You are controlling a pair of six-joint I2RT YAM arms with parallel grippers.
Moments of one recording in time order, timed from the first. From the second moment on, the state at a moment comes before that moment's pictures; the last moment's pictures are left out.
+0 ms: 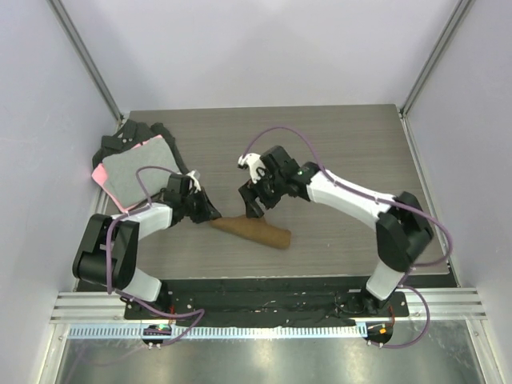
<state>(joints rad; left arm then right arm) -0.24 1.49 0.61 0.01 0.38 -0.60 0.73 1.76 1.34 -0.53 -0.37 0.00</state>
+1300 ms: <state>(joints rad) -0.24 1.43 0.73 -0.26 0.28 -0.60 1.00 1.89 1.23 -0.35 -0.04 -0.27</state>
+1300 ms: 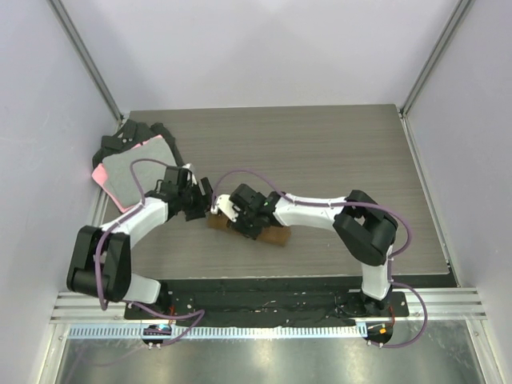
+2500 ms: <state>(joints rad) -0.25 1.34 0.44 0.21 0.37 -0.61 0.67 2.22 1.50 -0.68 -0.97 -0.11</state>
